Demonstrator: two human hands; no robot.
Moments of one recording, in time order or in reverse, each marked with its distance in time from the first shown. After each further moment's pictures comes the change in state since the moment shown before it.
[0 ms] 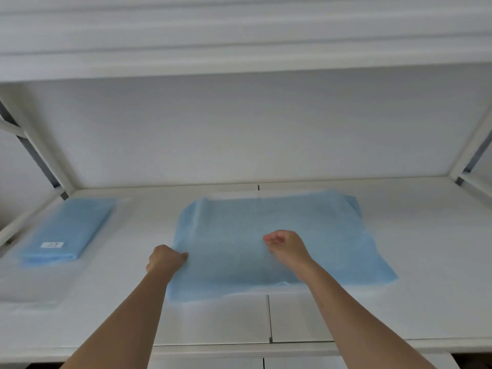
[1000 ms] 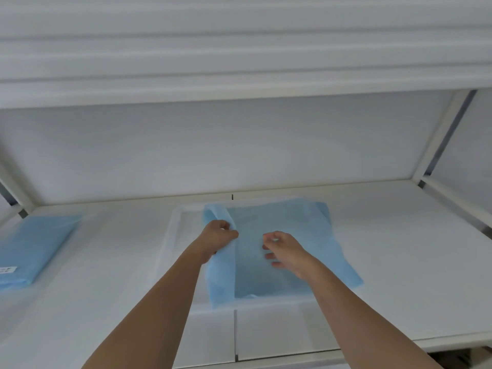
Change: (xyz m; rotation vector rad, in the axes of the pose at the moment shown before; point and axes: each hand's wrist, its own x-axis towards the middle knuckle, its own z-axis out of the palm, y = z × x) left_hand -0.078 0.135 0.055 -0.225 -0.464 0.463; right_hand 0.000 -0.009 -0.064 0.160 -0.095 0.234
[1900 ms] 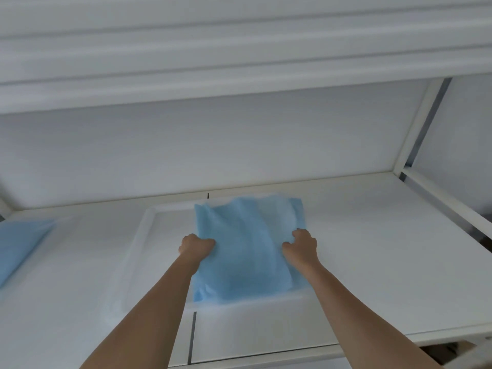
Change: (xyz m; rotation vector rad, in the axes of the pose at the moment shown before) left_hand 0.020 -0.004 0.069 0.034 0.287 -0.281; right_hand 0.013 0.045 -0.104 -0.427 0.378 -0.030
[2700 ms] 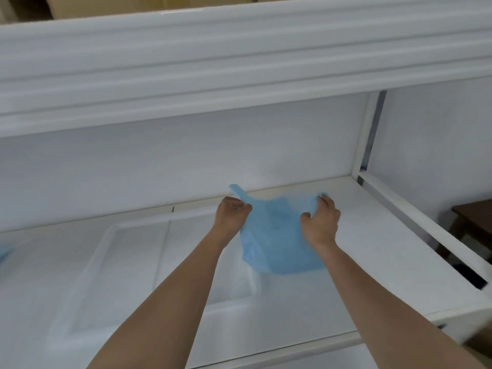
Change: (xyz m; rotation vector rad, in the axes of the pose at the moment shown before) left_hand -0.085 0.140 0.108 -0.135 -0.198 0.526; right_hand 0.031 0.037 -0.139 0.025 0.440 -0.122
